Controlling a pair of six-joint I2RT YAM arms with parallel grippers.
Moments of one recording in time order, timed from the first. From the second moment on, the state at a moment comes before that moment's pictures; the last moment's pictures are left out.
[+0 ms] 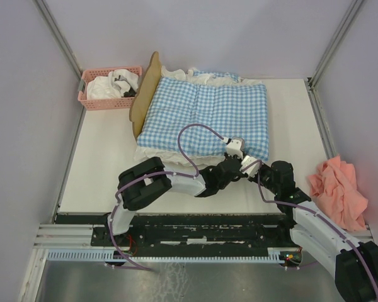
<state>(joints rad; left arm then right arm) -1.17 2.04 1.15 0.62 -0.44 -0.58 0.35 0.78 0.19 0.12 -0.15 -0.71</state>
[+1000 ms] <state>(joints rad) -1.18 2.07 1.14 0.70 -0.44 -0.58 0.35 0.78 0.19 0.11 -0.15 -0.71</state>
